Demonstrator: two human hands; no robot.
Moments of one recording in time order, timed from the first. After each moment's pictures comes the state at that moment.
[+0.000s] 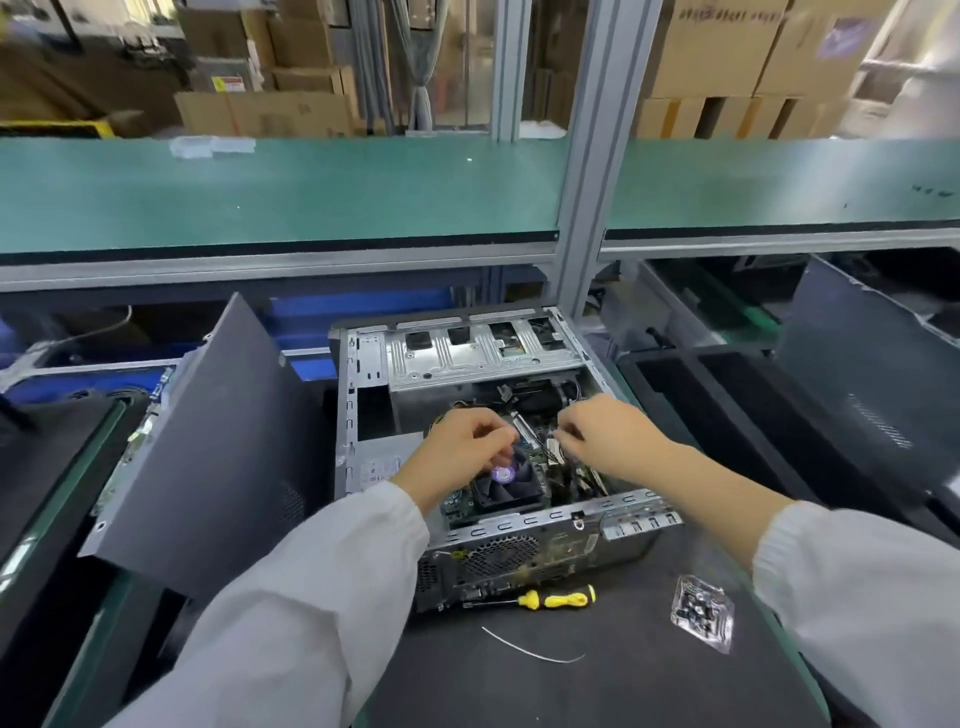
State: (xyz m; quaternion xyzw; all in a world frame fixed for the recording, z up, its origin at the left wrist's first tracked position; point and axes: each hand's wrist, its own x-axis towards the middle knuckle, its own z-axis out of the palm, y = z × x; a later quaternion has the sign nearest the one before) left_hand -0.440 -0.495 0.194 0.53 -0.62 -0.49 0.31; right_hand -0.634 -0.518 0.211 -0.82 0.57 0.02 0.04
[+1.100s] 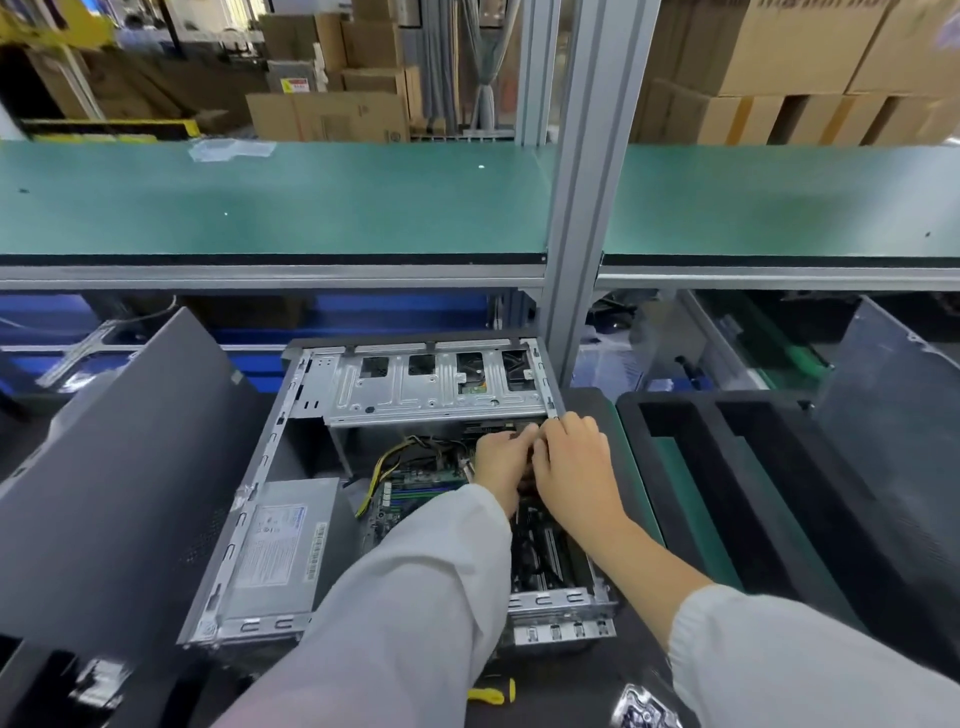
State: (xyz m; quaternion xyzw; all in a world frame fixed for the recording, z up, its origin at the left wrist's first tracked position) left_hand -0.593 -0.601 0.144 0.60 -0.25 -0.58 0.49; right_hand -0.682 -0.587 0.148 -0.77 0.61 -0.18 -0.01
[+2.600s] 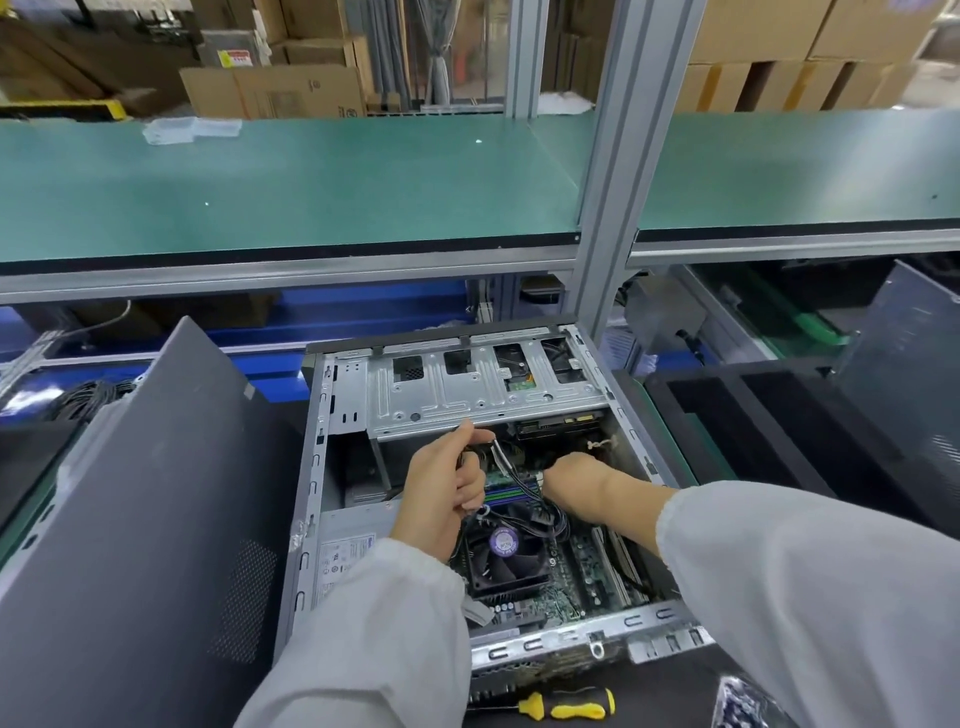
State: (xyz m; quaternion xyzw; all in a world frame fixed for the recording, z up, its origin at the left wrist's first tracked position) left_hand -0.452 -0.571 0.144 0.46 -0.29 -0.66 0.53; right_hand -0.622 -0.641 0.096 -0.85 0.34 0.38 -0.10
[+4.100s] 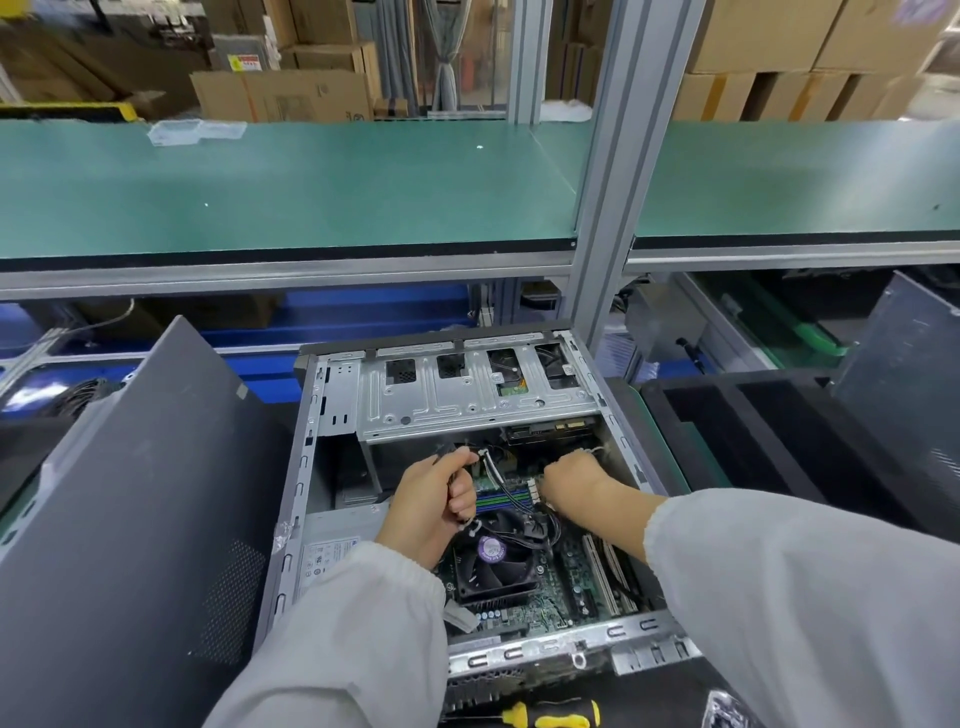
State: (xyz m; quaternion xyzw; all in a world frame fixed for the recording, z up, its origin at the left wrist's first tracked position) left_hand -0.456 -0.565 0.144 0.50 -0.21 -0.67 0.51; right_hand -0.626 -0.643 0.088 -0.83 0.41 0.35 -0.14
